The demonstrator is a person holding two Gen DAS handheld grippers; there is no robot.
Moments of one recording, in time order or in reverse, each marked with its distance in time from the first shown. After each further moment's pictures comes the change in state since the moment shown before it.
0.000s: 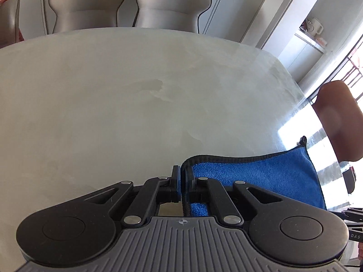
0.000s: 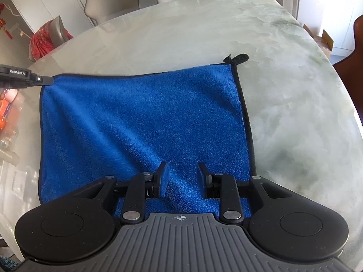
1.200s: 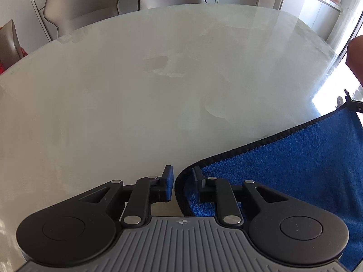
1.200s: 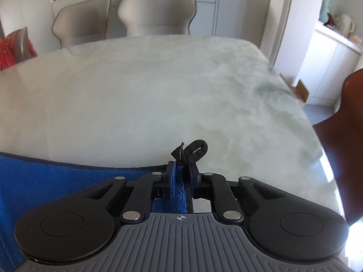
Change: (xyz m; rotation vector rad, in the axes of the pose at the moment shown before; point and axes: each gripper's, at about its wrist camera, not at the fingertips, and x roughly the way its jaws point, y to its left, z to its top) left arm 0.077 -0.042 -0.016 0.171 0.062 0.208; right arm 0.088 -0.043 0.114 -0.056 -0.210 -0.242
